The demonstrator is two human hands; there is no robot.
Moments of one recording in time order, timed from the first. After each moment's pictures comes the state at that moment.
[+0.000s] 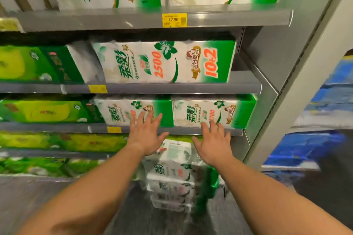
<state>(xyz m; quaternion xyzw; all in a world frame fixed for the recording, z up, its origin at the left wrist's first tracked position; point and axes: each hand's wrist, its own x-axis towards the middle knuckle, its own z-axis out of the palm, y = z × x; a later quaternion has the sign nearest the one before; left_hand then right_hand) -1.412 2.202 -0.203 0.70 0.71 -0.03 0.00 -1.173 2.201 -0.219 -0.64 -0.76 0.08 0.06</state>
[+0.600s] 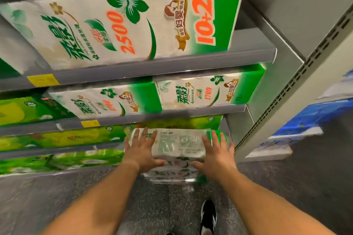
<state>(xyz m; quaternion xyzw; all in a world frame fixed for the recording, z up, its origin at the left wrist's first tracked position) -1.423 2.261 -0.358 0.70 0.68 -0.18 0.16 -1.152 2.237 -0.353 -0.67 -0.70 0.20 -0.09</state>
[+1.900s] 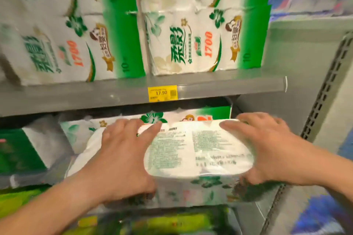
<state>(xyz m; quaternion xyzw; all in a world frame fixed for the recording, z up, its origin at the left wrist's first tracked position) -1.424 2.282 0.020 0.79 0.60 0.03 -0.08 -1.111 2.284 0.033 -0.59 -0.81 -0.02 -0.01</state>
